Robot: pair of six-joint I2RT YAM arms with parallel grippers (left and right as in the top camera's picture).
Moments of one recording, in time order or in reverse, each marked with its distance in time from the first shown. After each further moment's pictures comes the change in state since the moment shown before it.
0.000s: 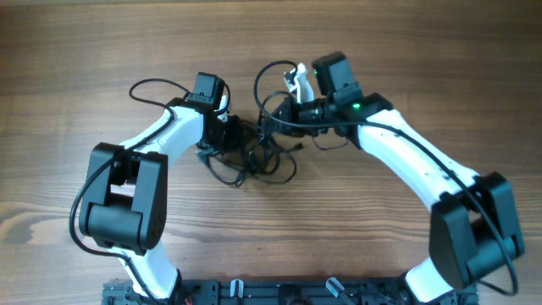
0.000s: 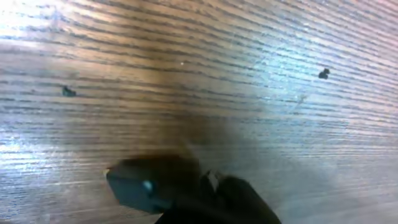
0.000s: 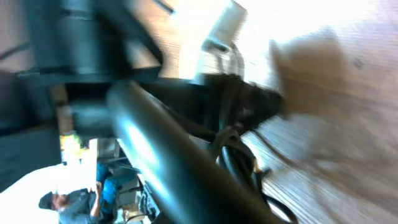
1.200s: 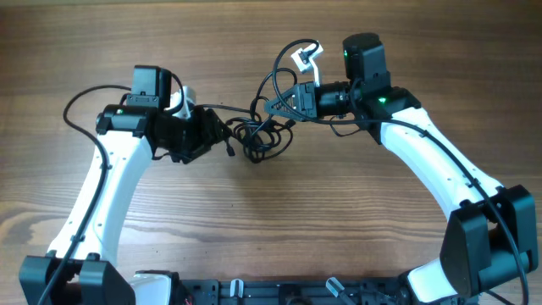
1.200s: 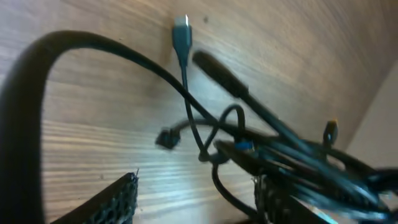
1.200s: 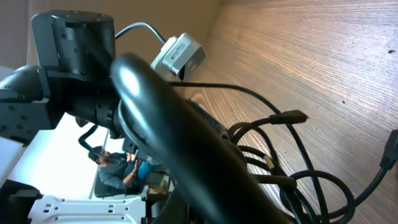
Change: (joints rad) left arm 0.157 -0.445 0.030 -0.377 0.236 -0.067; right arm -0.099 -0.051 -0.003 0.163 -0.338 -0.043
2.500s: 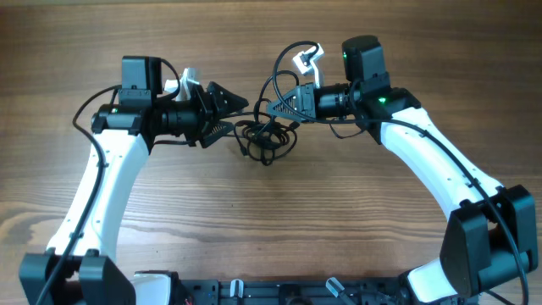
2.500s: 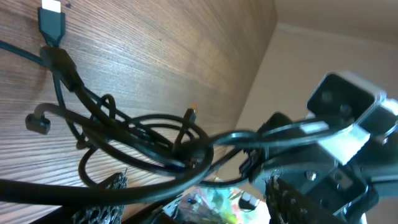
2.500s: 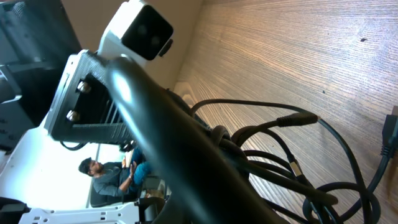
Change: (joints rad) left arm 0.025 0.015 0.001 0.257 0.370 -0.272; right arm 0.000 0.000 0.000 -0.057 0.056 0.000
